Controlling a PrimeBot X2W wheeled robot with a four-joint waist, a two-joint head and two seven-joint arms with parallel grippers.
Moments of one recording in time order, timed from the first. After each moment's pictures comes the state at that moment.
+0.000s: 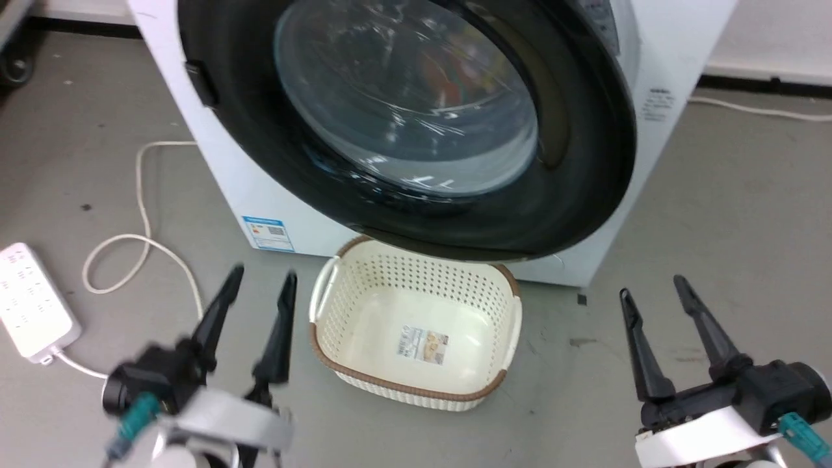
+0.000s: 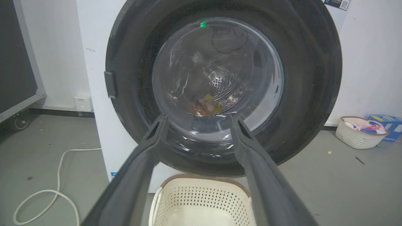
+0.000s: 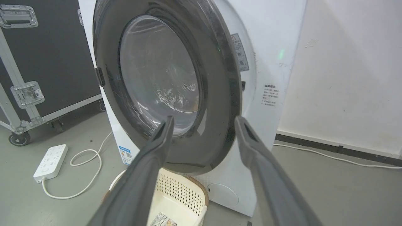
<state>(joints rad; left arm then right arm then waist) -0.14 0.37 -0.31 -0.02 -0.50 0.04 -0.26 -0.03 -0.05 0.01 -0.02 0.04 0.13 -0.26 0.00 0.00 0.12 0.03</state>
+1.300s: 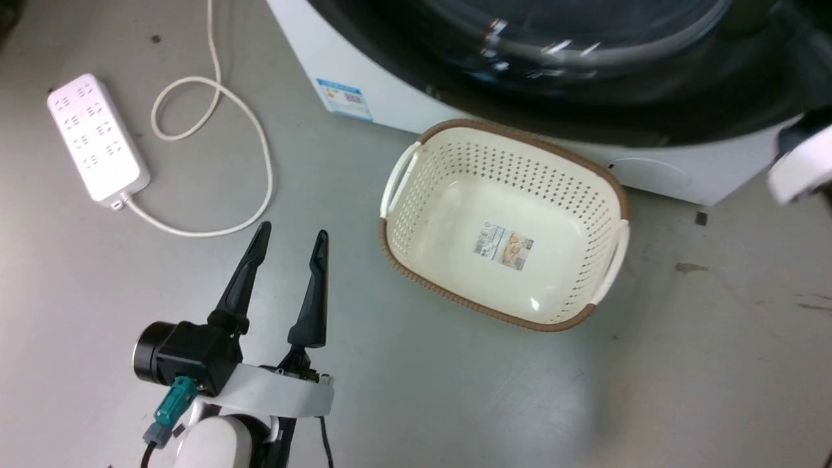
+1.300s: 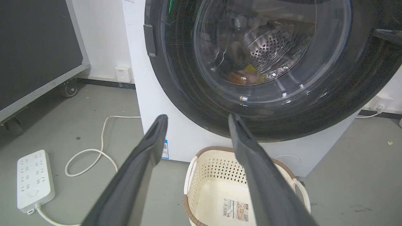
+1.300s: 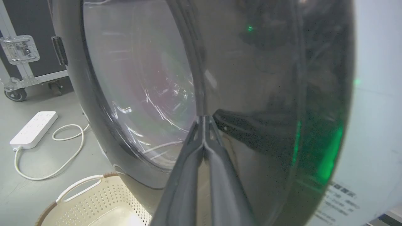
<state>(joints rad) -0.16 0.08 -0.13 -0.03 -0.18 -0.10 -0.26 -0.77 -0.45 0.16 0.33 0.25 0.13 -0.08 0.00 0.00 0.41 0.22</state>
